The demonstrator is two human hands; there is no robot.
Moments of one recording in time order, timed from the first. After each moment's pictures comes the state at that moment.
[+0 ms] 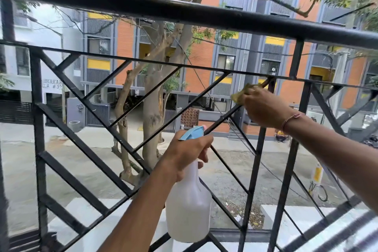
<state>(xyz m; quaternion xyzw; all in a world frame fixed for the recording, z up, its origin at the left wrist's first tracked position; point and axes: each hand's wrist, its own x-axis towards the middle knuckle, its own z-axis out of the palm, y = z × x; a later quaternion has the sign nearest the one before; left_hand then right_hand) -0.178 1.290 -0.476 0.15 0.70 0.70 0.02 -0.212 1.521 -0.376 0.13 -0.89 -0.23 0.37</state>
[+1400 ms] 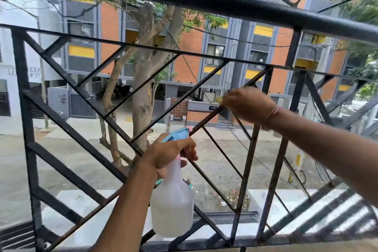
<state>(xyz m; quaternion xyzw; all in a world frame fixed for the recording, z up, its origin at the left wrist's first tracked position) -0.195 1.250 -0.508 0.14 0.68 0.72 0.11 -0.214 1.486 -0.393 0.17 -0.87 -0.35 0.31</state>
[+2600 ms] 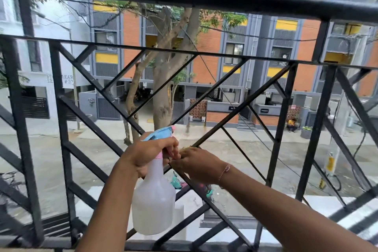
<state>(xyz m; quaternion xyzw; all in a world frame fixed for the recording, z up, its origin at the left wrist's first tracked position) -0.213 1.171 -0.518 0.12 0.70 0.71 0.03 -0.238 1.353 -0.550 0.38 -0.90 -0.14 0.19</state>
